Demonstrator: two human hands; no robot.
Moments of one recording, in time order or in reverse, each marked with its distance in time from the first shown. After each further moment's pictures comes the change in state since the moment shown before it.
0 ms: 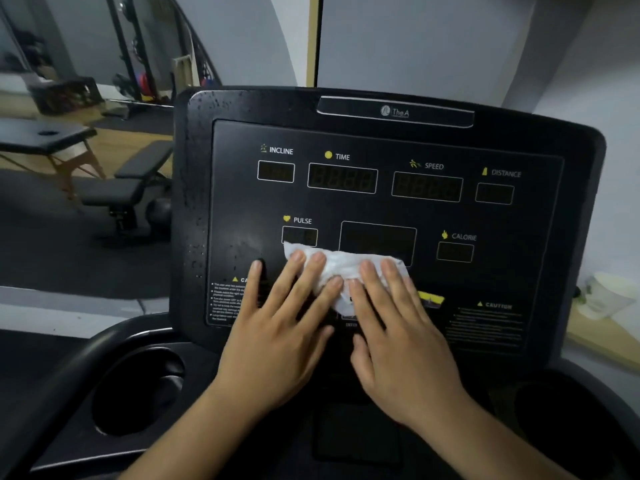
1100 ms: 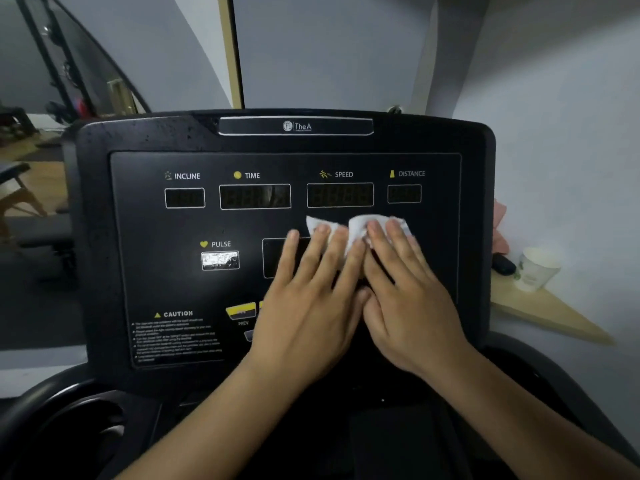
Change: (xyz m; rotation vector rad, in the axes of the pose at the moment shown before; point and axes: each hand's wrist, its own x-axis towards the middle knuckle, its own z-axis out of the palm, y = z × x) left_hand 0.095 0.073 -0.016 -0.058 0.021 0.092; right_hand 0.004 0.086 -0.025 0.052 0.103 0.145
